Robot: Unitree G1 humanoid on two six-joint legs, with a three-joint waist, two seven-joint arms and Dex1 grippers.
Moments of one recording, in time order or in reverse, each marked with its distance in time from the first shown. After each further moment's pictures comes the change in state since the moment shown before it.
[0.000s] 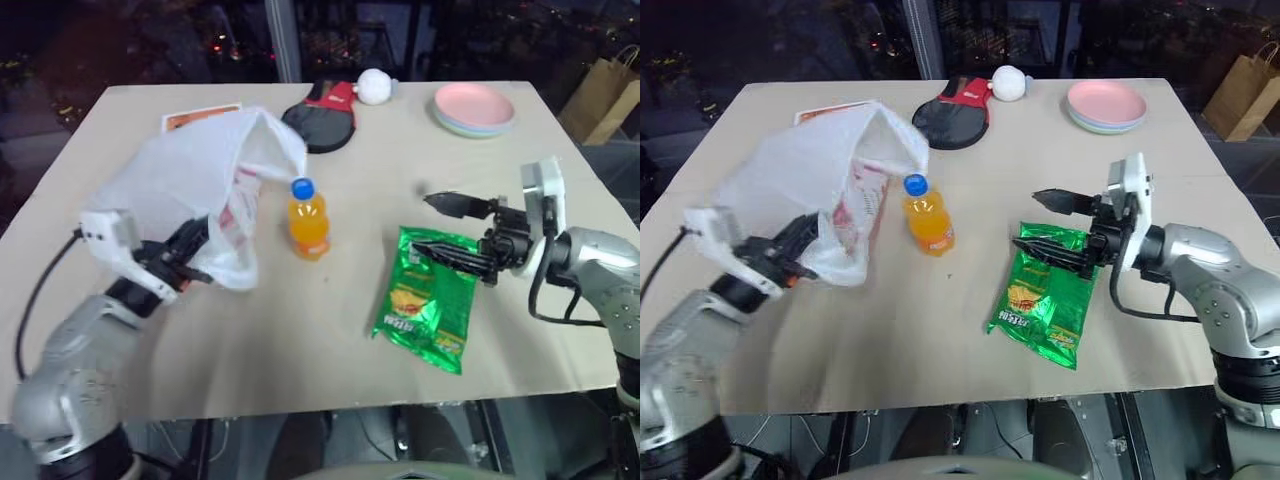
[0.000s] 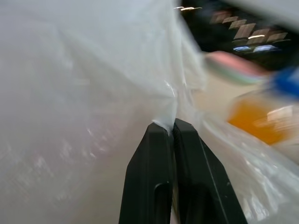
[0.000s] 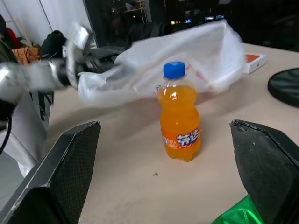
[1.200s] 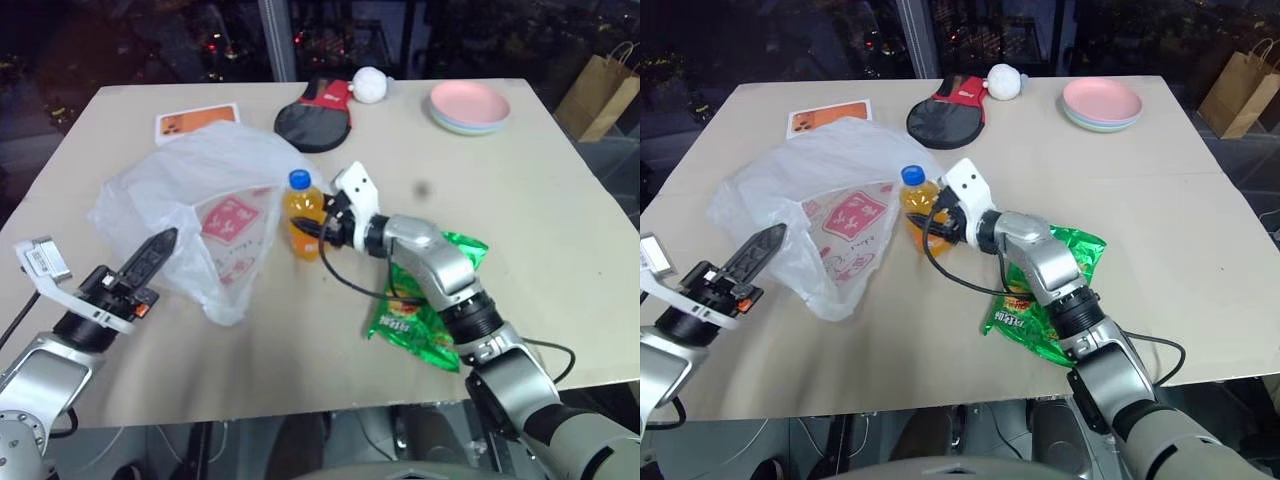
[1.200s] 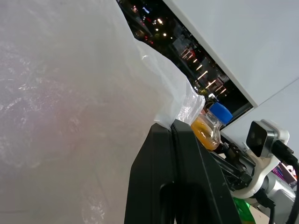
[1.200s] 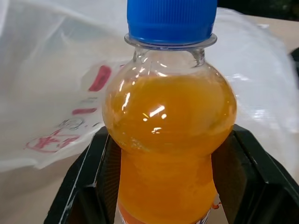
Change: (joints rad) left arm 0.227 0.082 0.067 0.092 -0.524 -0.100 0.213; right arm -0.362 0.610 0.307 0.632 -0.565 -0.260 -0.243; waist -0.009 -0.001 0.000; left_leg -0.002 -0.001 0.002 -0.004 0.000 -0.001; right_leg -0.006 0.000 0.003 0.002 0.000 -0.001
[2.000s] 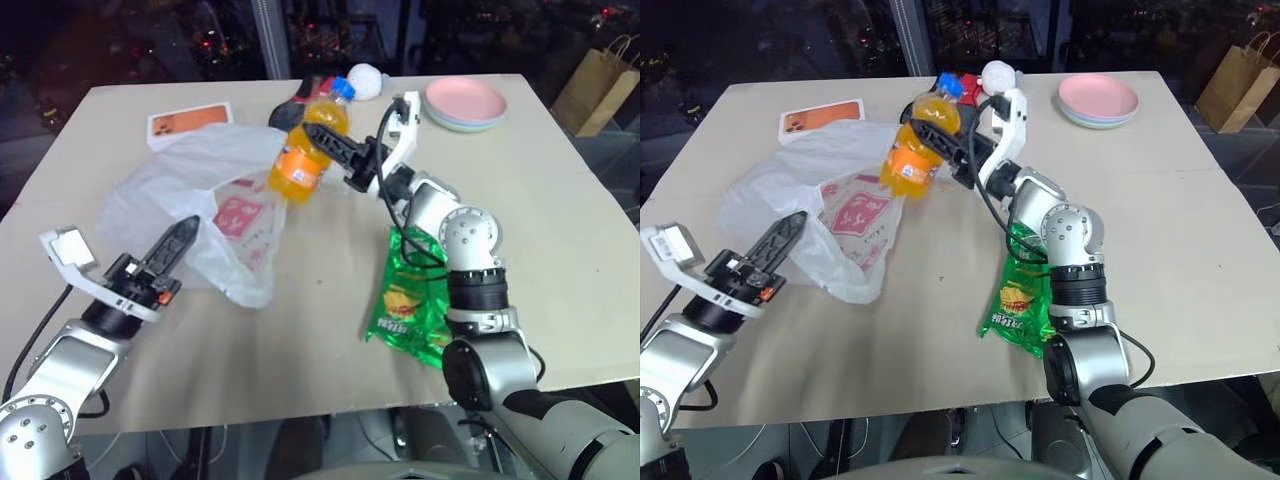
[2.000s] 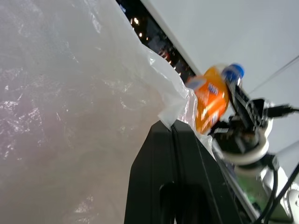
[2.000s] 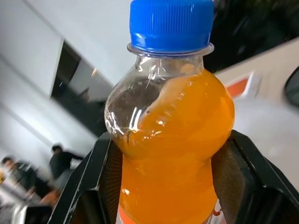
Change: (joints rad) left arm -0.044 -0.027 -0.123 -0.002 -0.093 -0.081 0.039; right arm -0.142 0.142 -0.385 -0.062 0.525 0.424 -0.258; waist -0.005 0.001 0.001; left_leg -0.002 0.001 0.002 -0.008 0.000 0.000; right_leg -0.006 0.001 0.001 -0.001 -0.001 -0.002
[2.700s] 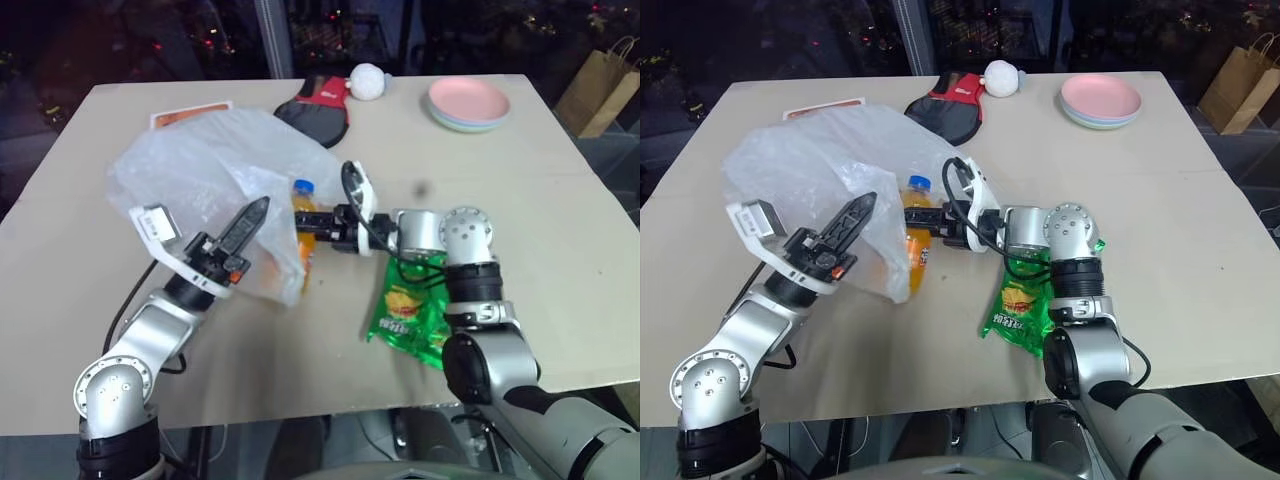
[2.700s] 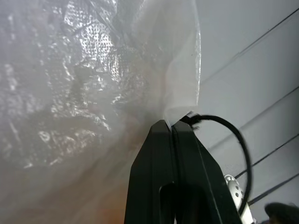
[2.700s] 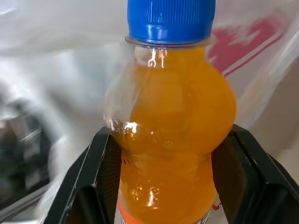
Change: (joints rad) left arm -0.180 -0.120 -0.275 0.010 0.068 -0.057 -0.024; right arm -0.035 -0.003 -0.136 0.179 0.169 0.561 -0.133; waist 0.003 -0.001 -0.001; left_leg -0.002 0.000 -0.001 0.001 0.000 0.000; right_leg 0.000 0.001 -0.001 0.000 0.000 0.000
